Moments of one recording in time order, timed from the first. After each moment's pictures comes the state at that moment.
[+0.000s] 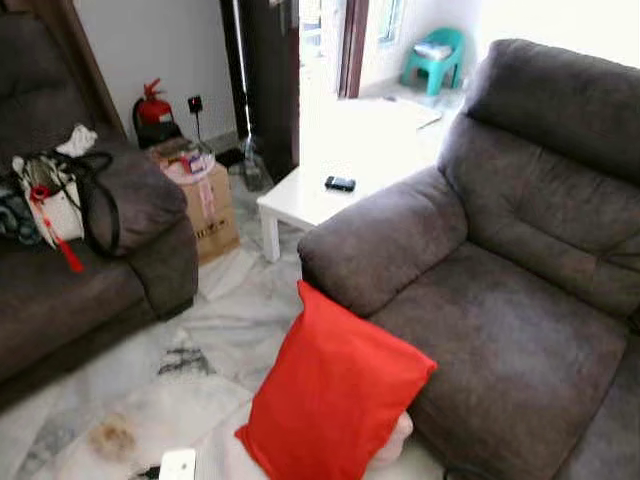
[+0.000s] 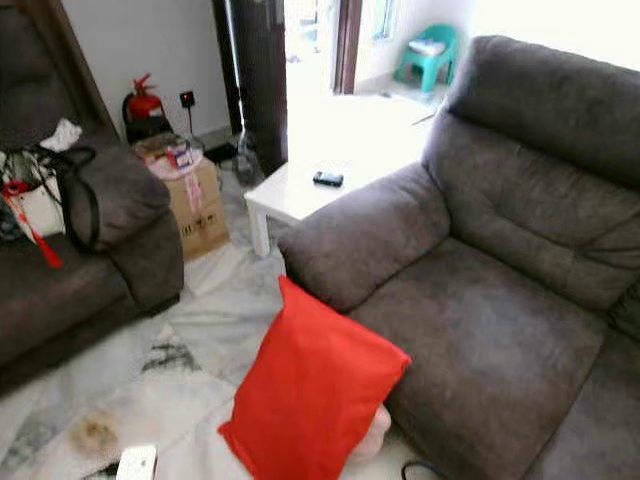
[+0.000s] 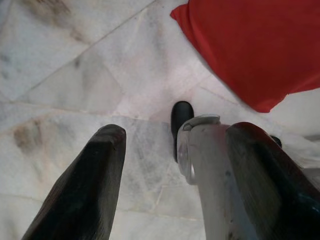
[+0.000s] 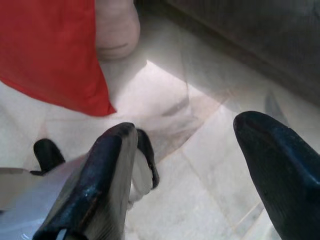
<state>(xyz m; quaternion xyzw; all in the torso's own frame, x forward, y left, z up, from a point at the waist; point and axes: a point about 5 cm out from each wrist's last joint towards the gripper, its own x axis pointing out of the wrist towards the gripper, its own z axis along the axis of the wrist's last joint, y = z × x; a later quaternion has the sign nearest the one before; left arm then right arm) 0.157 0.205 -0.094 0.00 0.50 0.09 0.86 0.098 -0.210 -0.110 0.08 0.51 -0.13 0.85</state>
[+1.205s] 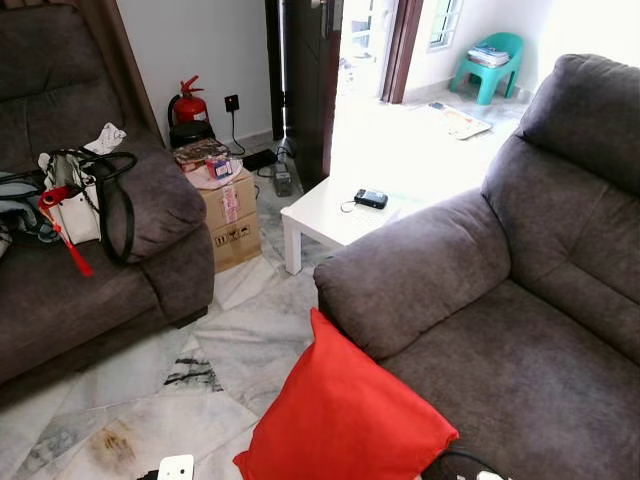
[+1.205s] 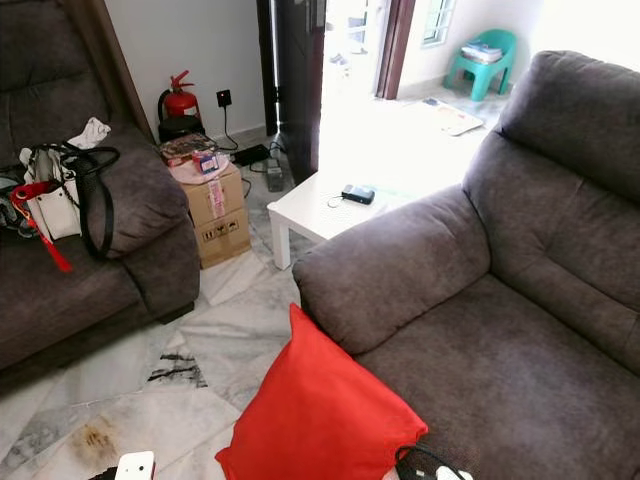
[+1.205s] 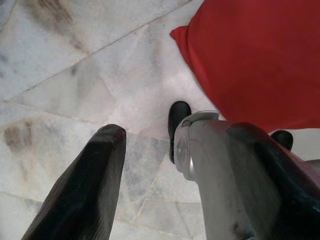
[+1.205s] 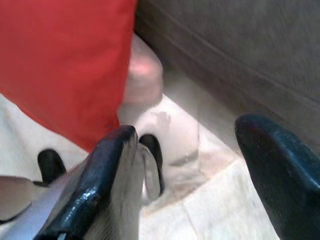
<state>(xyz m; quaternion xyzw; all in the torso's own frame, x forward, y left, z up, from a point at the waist) 0.155 0.204 -0.095 -0.01 0.50 0.09 0.86 0.102 -0.211 -0.108 0.07 0.51 -0.11 0.85</state>
